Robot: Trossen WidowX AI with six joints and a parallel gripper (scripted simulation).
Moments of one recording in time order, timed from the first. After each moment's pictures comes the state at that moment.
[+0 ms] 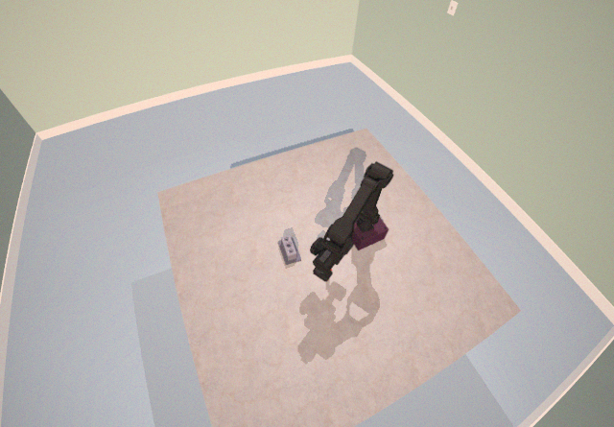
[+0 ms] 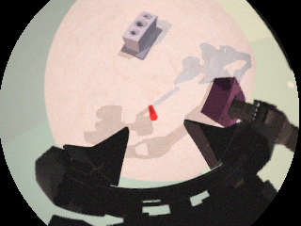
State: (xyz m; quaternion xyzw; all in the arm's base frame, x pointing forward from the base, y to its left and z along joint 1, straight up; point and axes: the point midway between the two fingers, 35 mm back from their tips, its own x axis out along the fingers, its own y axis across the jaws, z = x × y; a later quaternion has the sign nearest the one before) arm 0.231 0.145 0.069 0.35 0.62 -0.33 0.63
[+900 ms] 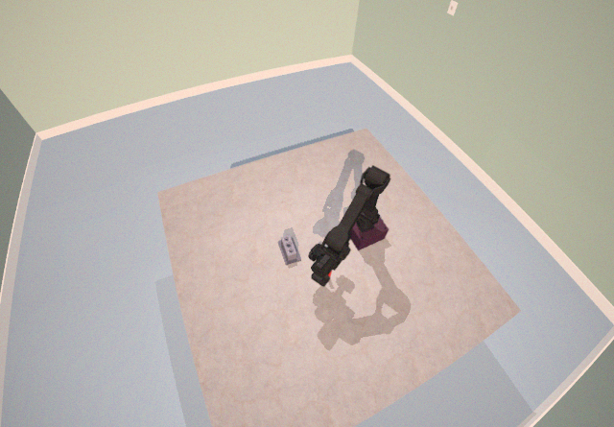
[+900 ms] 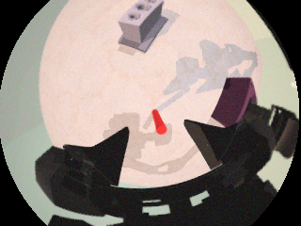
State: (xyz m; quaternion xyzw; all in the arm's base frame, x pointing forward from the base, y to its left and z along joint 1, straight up) arm 0.238 0.146 0.025 0.35 0.61 -0.33 0.63
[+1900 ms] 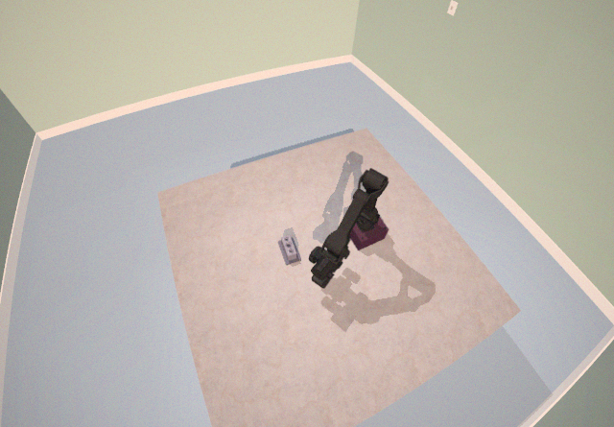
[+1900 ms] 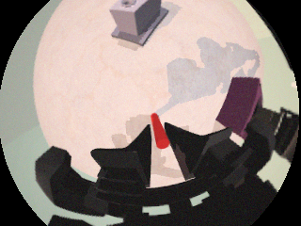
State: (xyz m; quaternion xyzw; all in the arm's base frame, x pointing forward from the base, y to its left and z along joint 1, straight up) arm 0.235 0.145 -0.001 0.35 0.61 -0.33 0.63
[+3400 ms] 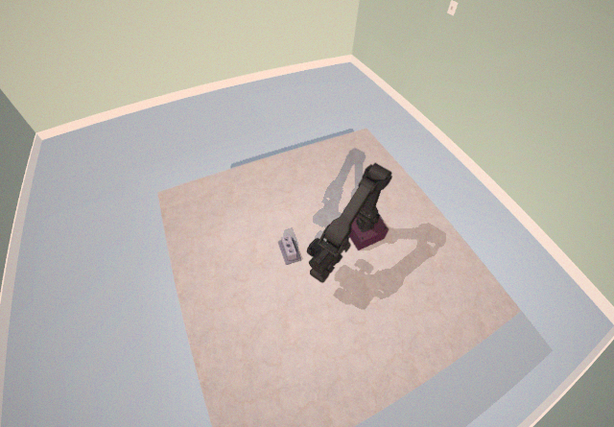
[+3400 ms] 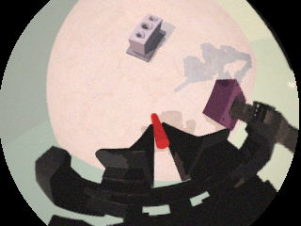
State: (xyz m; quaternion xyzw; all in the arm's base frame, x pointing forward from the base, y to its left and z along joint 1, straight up) arm 0.245 0.146 0.073 0.35 0.61 -0.33 0.63
